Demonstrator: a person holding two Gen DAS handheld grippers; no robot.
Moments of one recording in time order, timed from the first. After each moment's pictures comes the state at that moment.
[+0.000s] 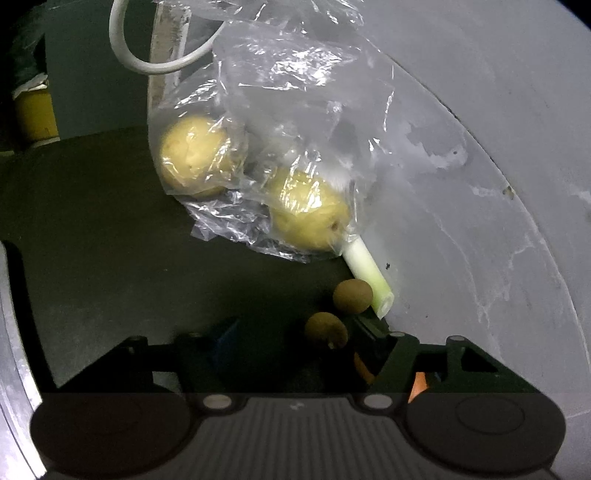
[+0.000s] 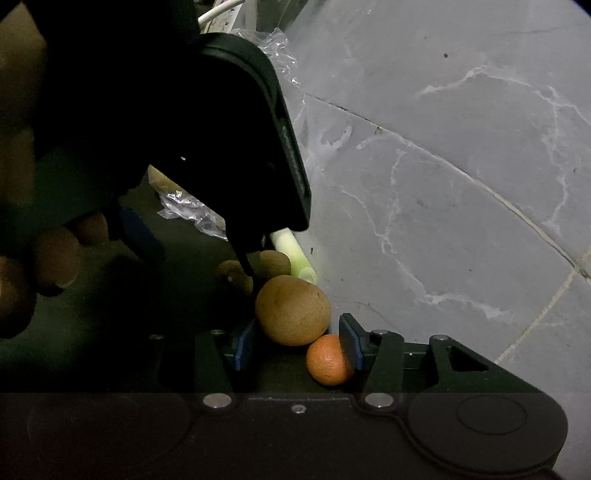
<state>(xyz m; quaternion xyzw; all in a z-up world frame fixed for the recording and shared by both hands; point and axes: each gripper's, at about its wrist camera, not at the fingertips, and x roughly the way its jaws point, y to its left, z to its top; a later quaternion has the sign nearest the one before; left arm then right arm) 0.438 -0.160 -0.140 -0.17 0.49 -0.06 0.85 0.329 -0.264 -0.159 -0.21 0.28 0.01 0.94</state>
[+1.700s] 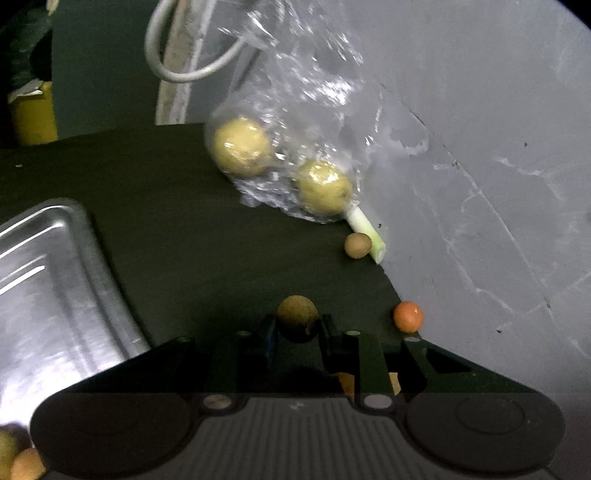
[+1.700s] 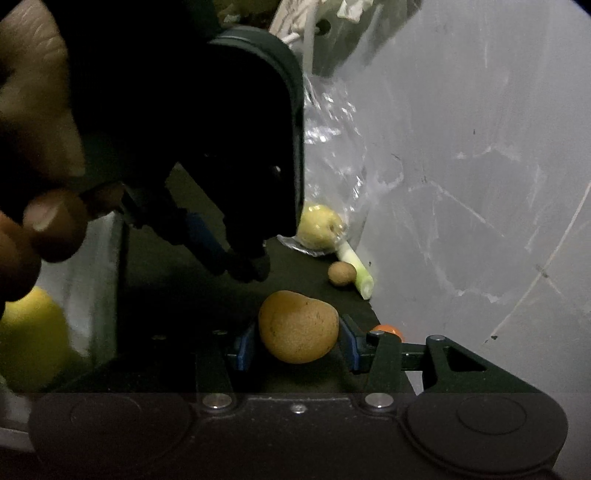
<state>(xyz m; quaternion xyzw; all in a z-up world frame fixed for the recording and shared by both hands) 0.353 -0.104 -0.105 -0.18 0.47 -0.10 0.86 0.218 -0.215 -0.118 -0.22 0.25 0.07 0.94</state>
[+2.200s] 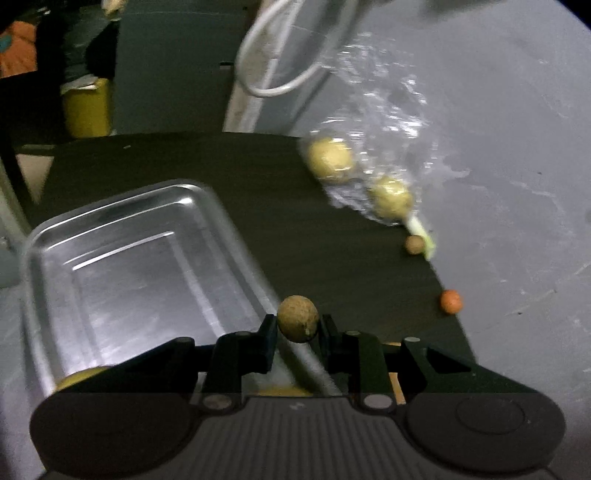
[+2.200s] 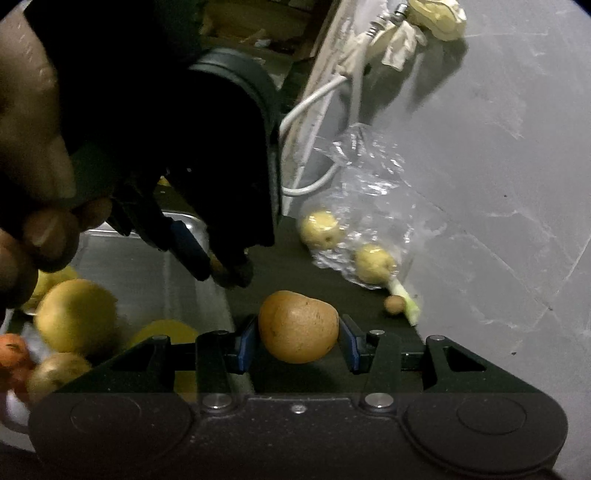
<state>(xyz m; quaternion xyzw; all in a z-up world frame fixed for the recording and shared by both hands) 0.281 -0.029 -0.097 -0.19 0.46 -0.03 0.87 0.168 -0.158 -0.104 -0.22 0.23 0.11 0.94</state>
